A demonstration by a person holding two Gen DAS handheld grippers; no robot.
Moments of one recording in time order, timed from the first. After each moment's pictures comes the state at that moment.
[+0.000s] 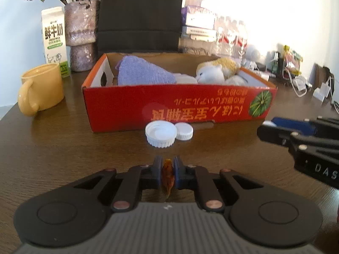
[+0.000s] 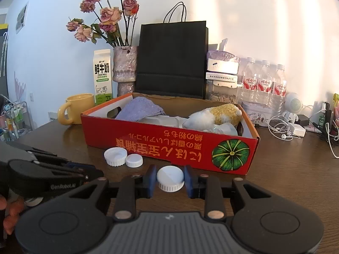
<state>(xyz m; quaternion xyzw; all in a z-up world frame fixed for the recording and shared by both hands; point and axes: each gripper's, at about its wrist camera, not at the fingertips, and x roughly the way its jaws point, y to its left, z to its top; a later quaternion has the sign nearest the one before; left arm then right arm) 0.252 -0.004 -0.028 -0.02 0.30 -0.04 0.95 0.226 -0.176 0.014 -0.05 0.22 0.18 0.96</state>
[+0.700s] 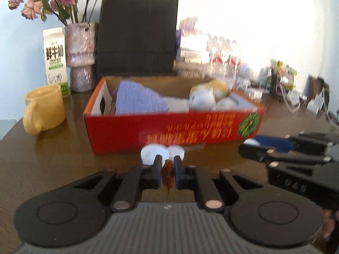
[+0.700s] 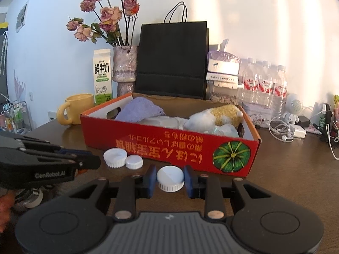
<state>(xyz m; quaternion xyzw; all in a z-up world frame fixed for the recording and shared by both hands) 0.239 -0.010 0.000 -0.03 0.25 -0.05 0.97 0.229 -0.172 0.017 -0.05 0.21 0.17 0.96</state>
